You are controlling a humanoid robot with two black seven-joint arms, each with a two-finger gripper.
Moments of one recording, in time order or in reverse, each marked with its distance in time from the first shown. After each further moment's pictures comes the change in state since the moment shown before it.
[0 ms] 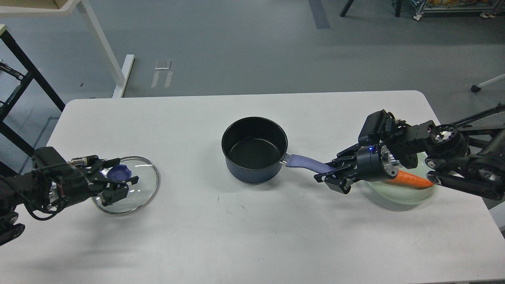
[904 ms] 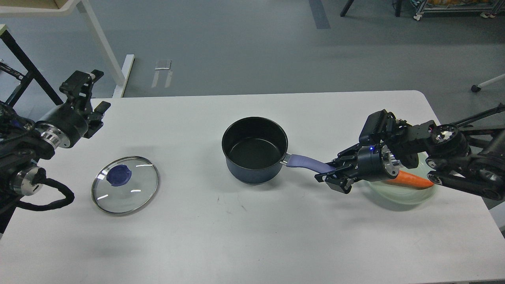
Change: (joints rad) left arm -0.011 -0.084 -0.382 -0.042 -1.613 -0.440 0.000; right arm 0.000 -0.003 0.000 0.000 0.000 0.000 0.000
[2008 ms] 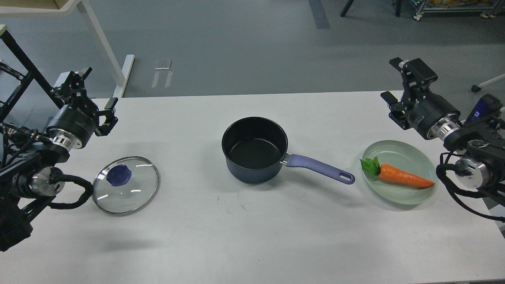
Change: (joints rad) left arm 0.156 -0.140 -0.273 0.082 -0.102 -0.150 0.000; right arm -0.460 -0.154 0.641 0.006 1.551 -0.089 0.000
